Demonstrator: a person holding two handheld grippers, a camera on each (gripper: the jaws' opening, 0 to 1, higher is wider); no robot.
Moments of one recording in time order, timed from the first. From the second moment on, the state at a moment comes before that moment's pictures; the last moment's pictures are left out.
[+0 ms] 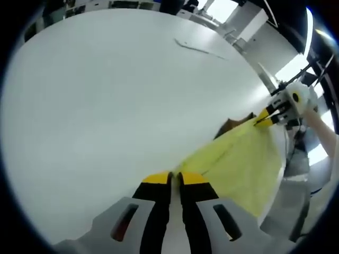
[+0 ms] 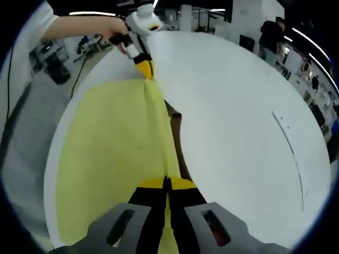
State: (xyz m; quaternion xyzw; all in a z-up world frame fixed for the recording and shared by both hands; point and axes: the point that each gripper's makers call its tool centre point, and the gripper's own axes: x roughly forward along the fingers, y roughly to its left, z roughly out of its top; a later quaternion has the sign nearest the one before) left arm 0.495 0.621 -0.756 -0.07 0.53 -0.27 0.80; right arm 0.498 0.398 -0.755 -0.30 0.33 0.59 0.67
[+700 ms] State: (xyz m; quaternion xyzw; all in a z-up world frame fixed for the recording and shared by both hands) left arm 0.499 0.627 -0.750 -0.06 0.51 -0.25 0.82; right arm 0.505 0.396 -0.761 -0.33 0.32 0.58 0.67
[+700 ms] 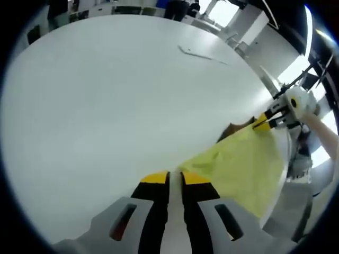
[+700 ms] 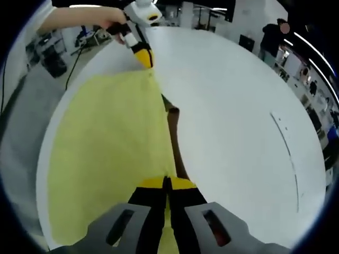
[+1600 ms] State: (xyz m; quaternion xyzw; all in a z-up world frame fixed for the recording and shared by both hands) left arm 0.463 0.598 -0.700 -0.03 0.47 -0.29 0.83; right arm 0.492 0.380 -0.688 -0.30 0.24 0.47 0.80
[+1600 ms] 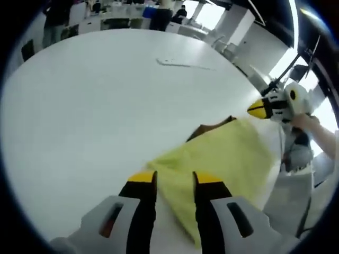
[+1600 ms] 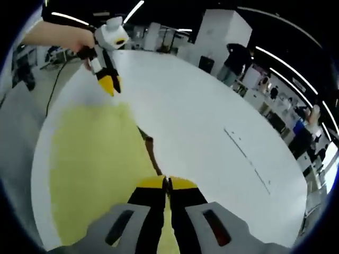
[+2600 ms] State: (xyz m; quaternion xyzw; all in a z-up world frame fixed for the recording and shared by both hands) left arm 0.369 0.595 -0.671 -0.03 0.45 -0.31 0.84; right arm 0.387 0.332 -0.656 -0.18 0.28 0.42 0.85
